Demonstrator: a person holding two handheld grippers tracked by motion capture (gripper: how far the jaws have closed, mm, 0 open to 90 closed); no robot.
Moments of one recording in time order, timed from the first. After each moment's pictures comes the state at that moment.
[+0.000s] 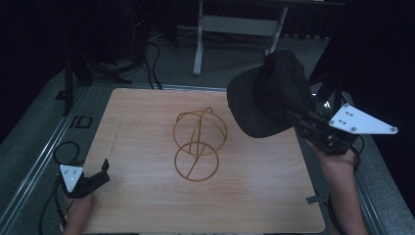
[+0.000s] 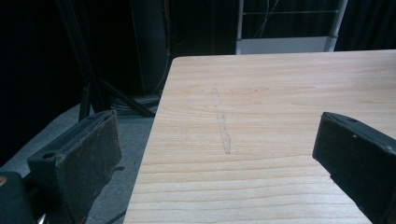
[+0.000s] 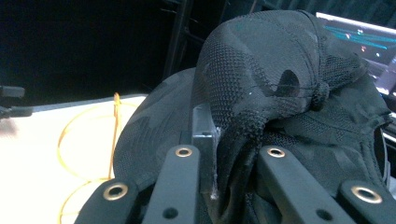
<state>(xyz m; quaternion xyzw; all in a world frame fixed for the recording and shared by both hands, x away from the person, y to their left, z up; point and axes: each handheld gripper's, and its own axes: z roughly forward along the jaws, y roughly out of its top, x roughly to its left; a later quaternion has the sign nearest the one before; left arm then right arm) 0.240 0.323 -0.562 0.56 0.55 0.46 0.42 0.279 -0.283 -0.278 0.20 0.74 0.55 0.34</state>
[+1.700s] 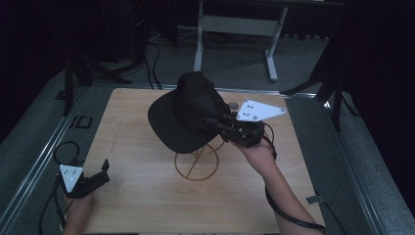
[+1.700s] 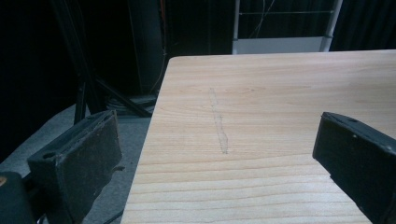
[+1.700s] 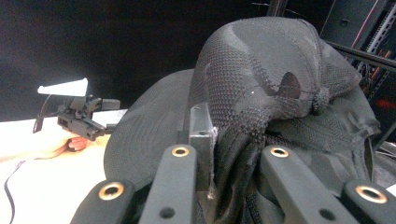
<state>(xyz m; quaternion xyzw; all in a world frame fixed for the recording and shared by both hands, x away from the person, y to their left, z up) 0.240 0.324 -0.562 0.56 0.55 0.45 0.43 0.325 -0.136 -0.328 0.13 0.78 0.59 0.18</state>
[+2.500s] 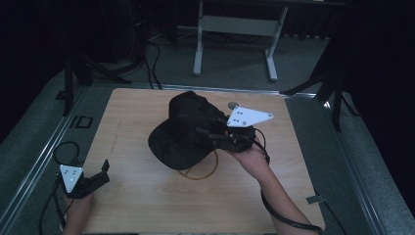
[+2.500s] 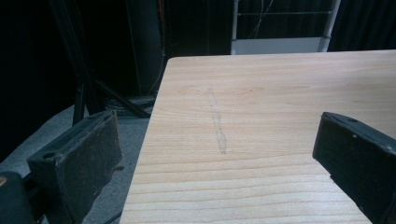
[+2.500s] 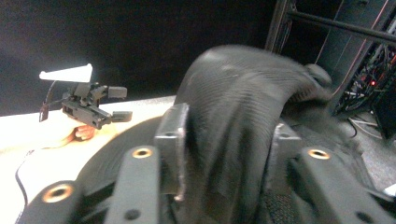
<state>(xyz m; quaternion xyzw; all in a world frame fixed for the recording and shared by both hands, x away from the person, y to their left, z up) 0.239 0.324 -0.562 0.56 0.55 0.45 0.43 0.328 -0.122 -0.353 0.14 0.79 0.57 0.15</state>
